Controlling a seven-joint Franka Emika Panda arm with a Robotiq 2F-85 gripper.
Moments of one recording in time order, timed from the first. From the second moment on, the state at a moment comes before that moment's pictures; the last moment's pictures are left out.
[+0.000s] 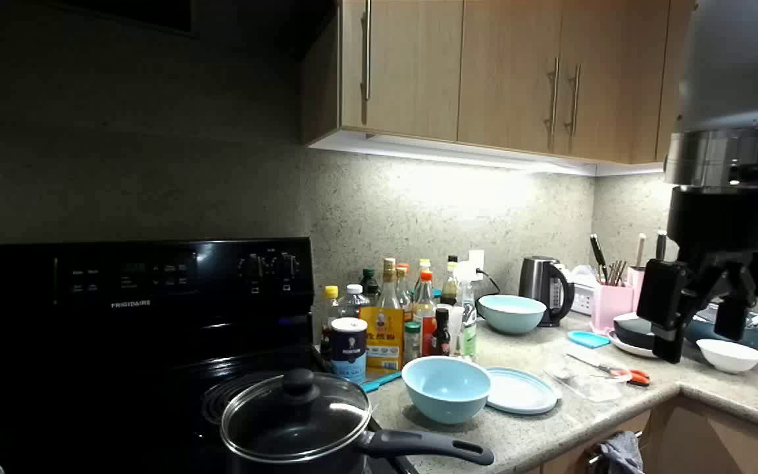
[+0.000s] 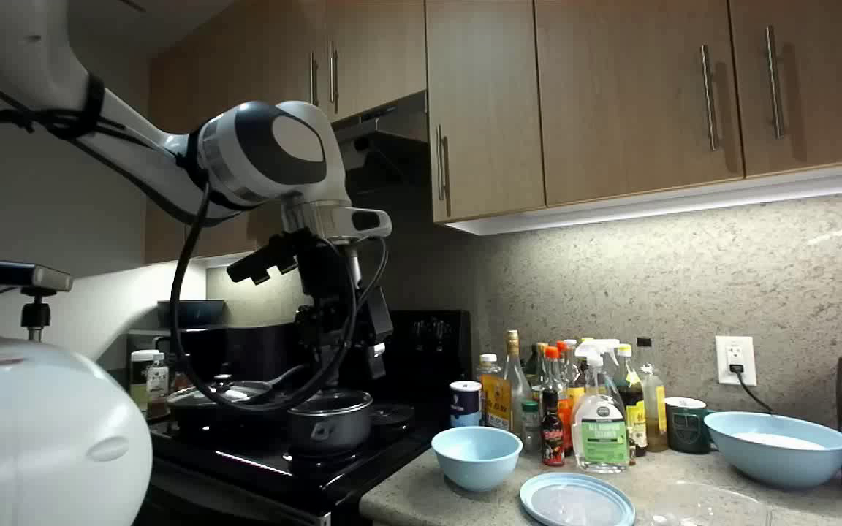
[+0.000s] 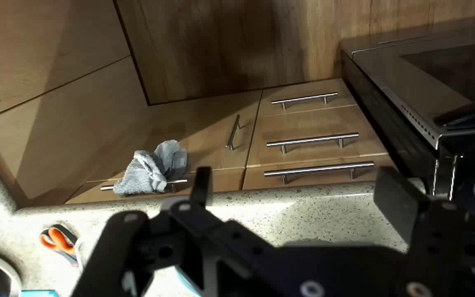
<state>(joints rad) -0.01 -0.85 0.20 -2.73 -0.03 1.98 0.32</state>
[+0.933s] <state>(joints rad) -0.08 -0.78 0.17 -2.67 -0.09 1.97 0.32</state>
